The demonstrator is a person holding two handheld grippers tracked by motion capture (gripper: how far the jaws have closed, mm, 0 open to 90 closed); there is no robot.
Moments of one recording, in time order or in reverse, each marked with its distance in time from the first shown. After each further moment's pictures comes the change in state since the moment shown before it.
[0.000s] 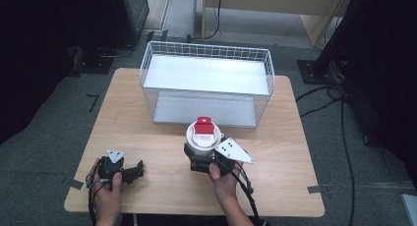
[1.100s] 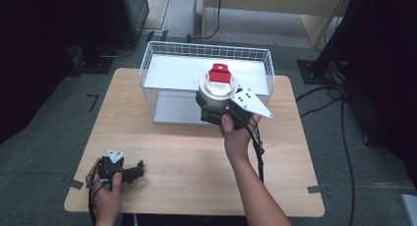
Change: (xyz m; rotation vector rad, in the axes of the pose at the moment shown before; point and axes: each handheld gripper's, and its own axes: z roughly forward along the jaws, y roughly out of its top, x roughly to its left) left arm 0.000 0.000 0.000 0.001 0.000 0.003; right arm -0.033 0.123 0.027 -0.147 -0.091 -0.102
